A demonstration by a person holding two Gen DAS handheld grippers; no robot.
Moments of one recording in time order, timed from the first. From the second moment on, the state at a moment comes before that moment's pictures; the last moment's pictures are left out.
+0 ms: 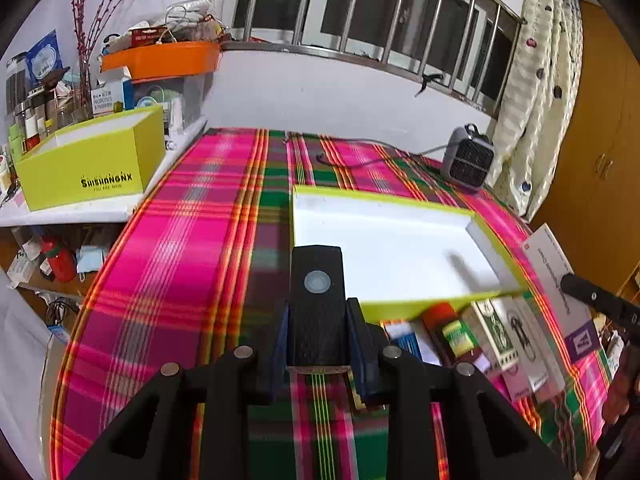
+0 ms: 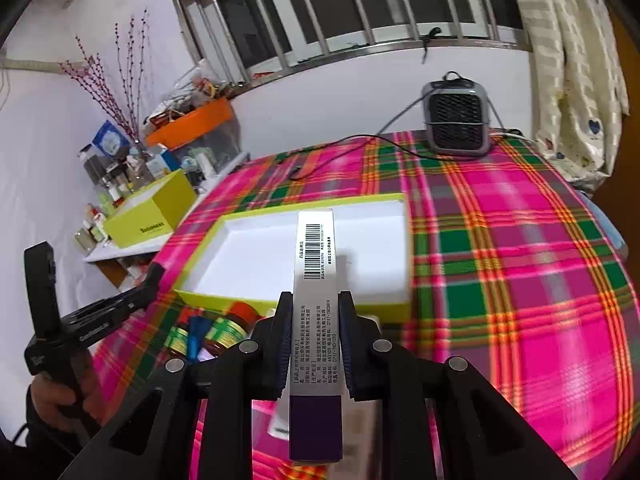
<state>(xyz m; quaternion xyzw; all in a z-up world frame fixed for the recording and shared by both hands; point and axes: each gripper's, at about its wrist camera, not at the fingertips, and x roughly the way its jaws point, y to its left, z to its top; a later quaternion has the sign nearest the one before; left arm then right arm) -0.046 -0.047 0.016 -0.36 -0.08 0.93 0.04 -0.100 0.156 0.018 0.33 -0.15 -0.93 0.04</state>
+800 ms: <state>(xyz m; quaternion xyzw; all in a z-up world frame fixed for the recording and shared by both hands) -0.097 -0.087 0.004 -0.30 -0.16 0.94 0.08 -0.206 0.089 0.023 0.36 -0.19 -0.91 0.09</state>
